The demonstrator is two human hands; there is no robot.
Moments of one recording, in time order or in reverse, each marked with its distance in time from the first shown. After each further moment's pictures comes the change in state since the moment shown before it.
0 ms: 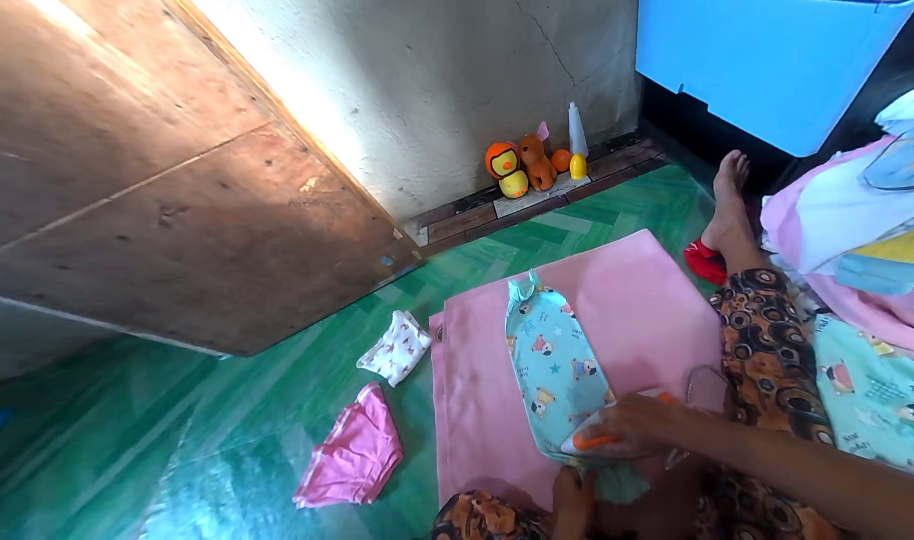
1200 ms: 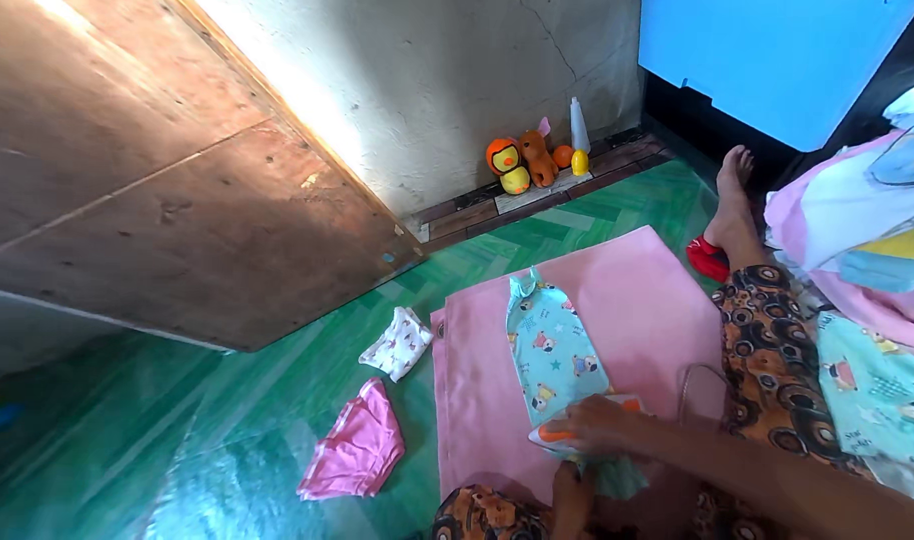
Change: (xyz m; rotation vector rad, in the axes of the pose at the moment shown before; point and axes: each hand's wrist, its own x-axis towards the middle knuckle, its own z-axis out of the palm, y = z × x) left_hand -0.001 -0.001 0.000 -0.032 0.014 -0.021; right_hand 0.053 -0.035 0.000 0.051 0.045 0.065
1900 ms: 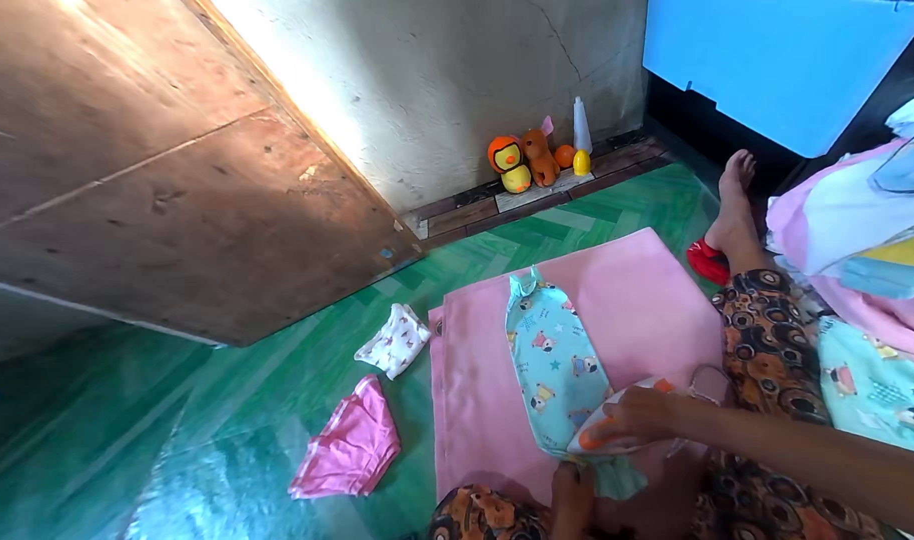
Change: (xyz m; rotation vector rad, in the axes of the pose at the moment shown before) left_hand -0.001 0.003 -0.001 0.016 0.003 0.058; right_hand -0.050 0.049 -0.007 -0.185 -0.110 -0.136
